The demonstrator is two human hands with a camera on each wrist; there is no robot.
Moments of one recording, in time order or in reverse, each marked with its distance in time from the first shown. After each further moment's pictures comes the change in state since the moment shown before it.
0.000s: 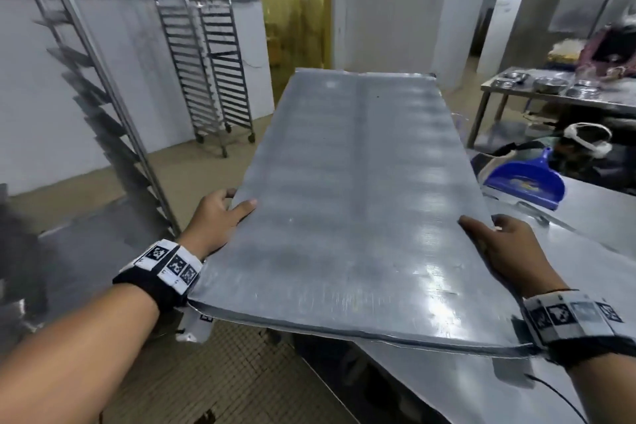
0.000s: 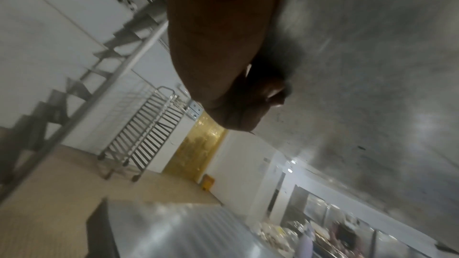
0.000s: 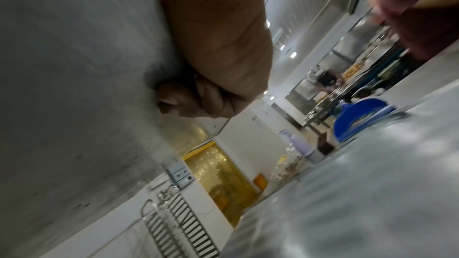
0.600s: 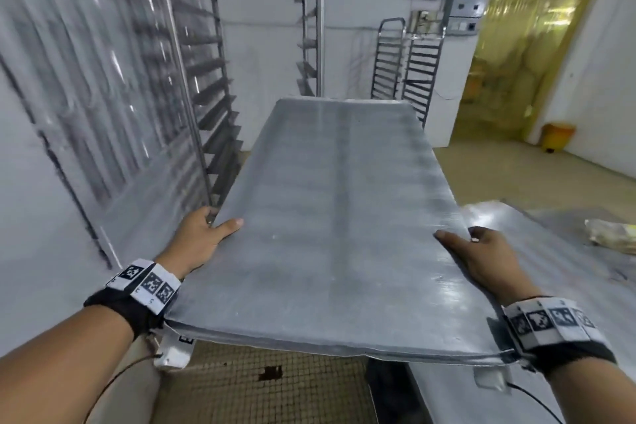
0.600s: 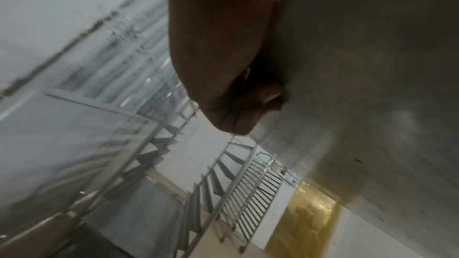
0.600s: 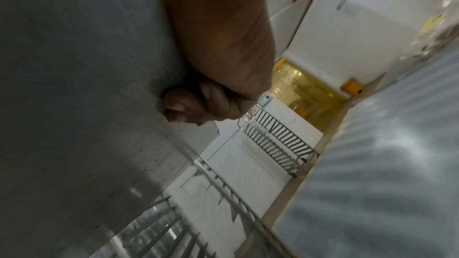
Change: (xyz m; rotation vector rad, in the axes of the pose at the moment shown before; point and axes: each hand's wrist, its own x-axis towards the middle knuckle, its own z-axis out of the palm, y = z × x) left_hand -0.216 0.008 -0.133 0.112 0.667 -0.182; right_hand 0.015 -0.073 0.165 0.142 -0.683 -0.155
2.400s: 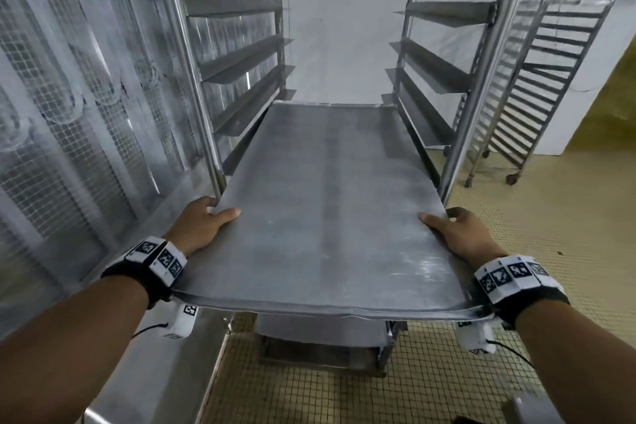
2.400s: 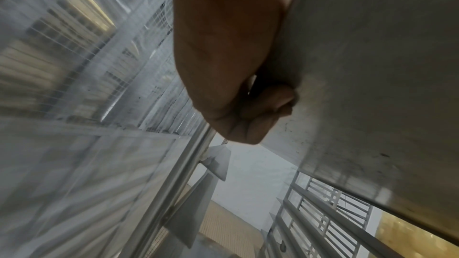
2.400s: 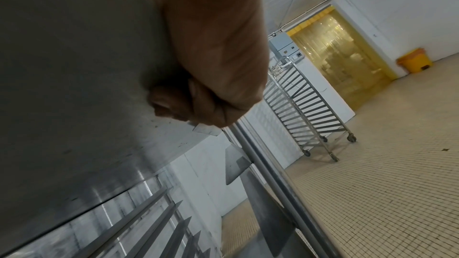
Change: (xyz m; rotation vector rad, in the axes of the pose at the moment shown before) left_hand 0.573 -0.162 -0.089 0.300 0.105 -0.146; right_hand 0.547 0.010 0.429 -0.333 -0.249 0.014
